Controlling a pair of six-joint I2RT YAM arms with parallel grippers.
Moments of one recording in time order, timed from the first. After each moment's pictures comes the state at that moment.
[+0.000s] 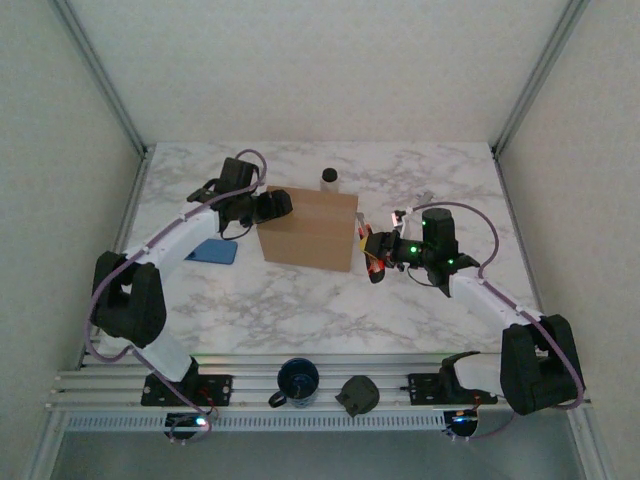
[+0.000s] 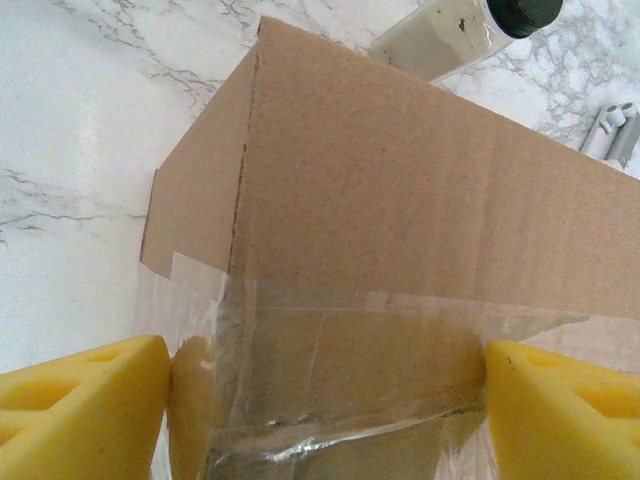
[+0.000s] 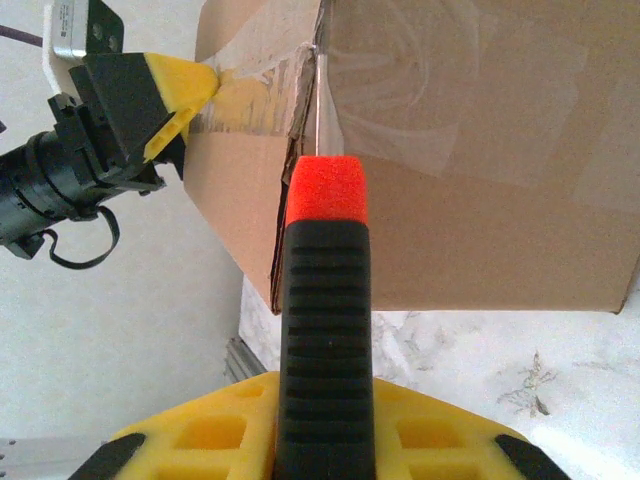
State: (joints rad) left arm -0.31 1.65 1.27 -0.50 0.24 -0.58; right arm 0.30 1.25 0.65 0.04 -0.84 0.83
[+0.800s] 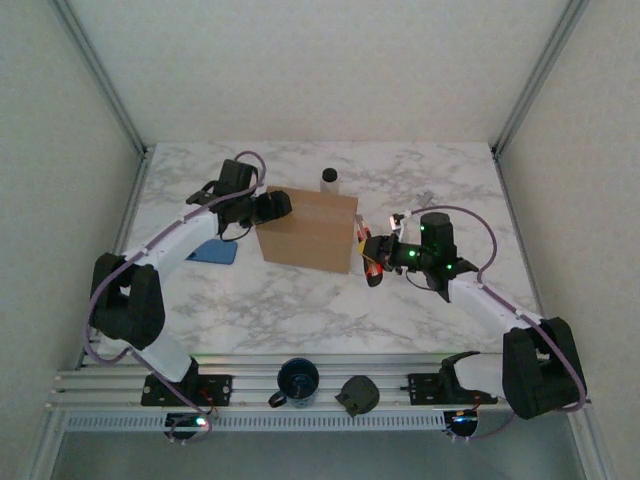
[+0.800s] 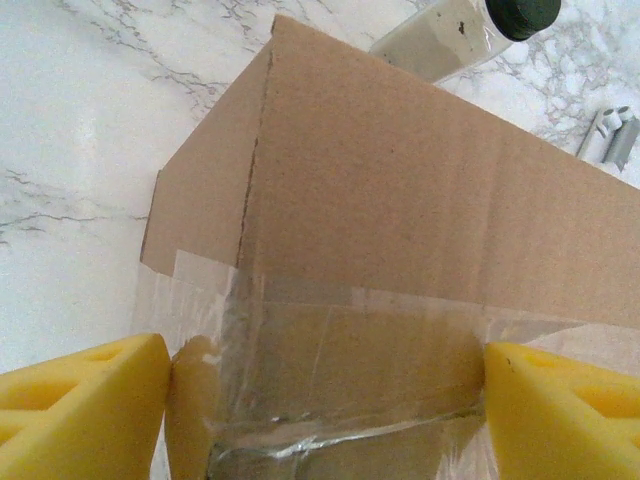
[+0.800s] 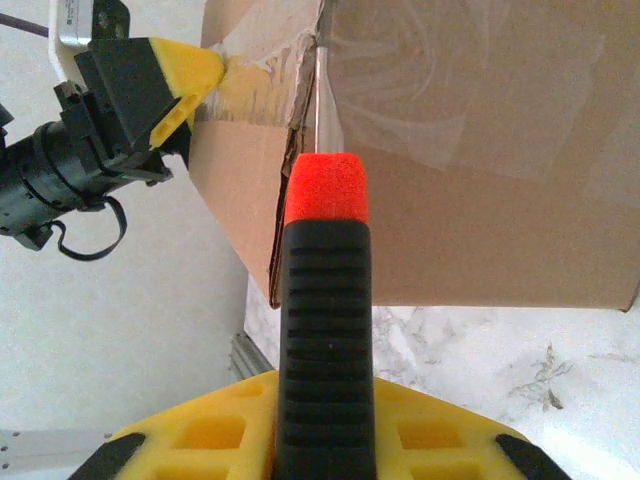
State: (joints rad) left arm -0.31 1.64 1.25 -0.48 0.24 -0.58; right arm 0.33 1.22 0.60 0.09 -0.83 0.86
